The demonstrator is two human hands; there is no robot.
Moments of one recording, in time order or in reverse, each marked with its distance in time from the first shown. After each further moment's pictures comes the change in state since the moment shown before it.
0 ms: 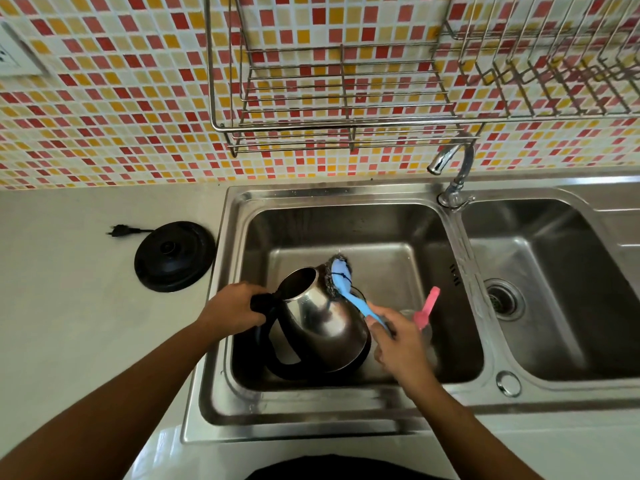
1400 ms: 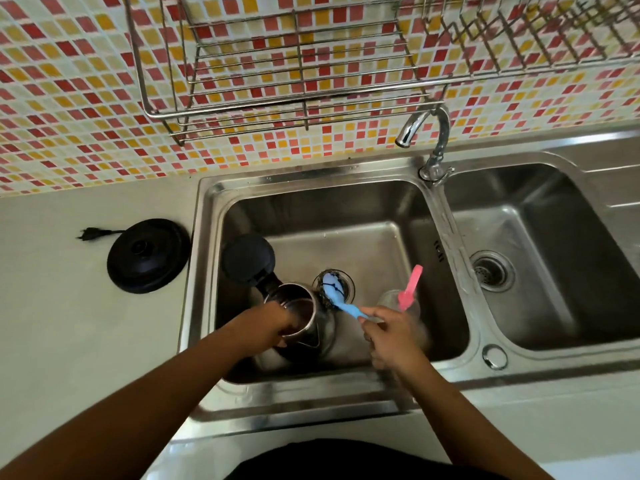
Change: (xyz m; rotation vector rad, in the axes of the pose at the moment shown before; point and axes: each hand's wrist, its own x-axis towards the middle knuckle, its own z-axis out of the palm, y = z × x) left_hand 0.012 0.050 0.058 0.343 -0.343 0.333; right_hand -0.007 0.006 -0.019 0.135 -0.091 0.302
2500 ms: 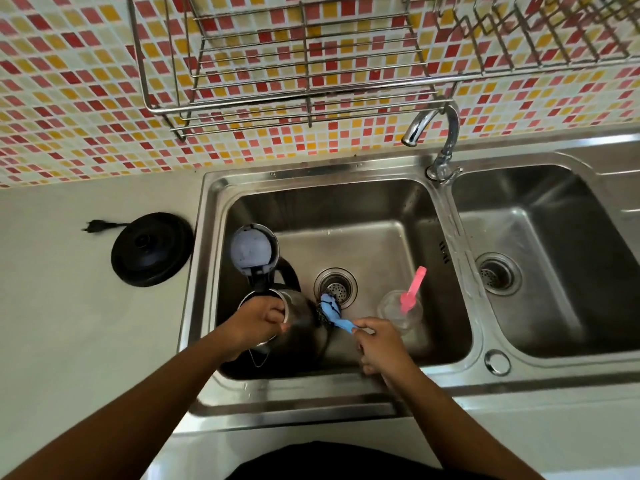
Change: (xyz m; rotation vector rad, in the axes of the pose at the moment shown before) left_hand -0.019 0.012 -0.004 -0.995 0.171 -0.307; right_hand 0.007 0.005 0.013 -0.065 -0.030 0.198
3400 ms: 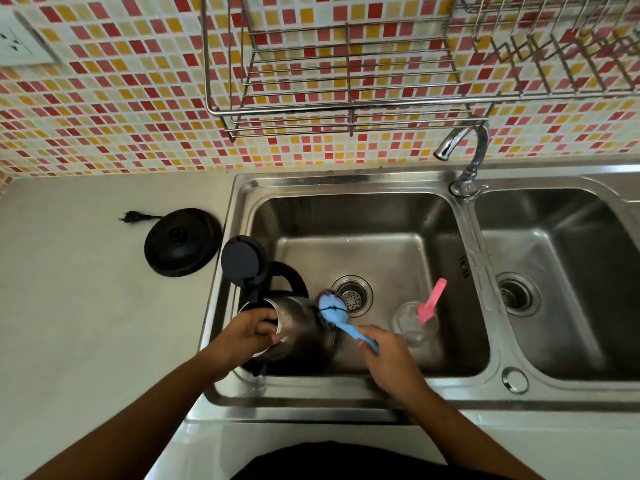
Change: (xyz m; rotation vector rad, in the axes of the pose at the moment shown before) left_hand -0.047 -0.034 -0.016 -0.185 0.112 0.057; right_hand -0.013 0.008 0.010 -0.615 0.045 -0.585
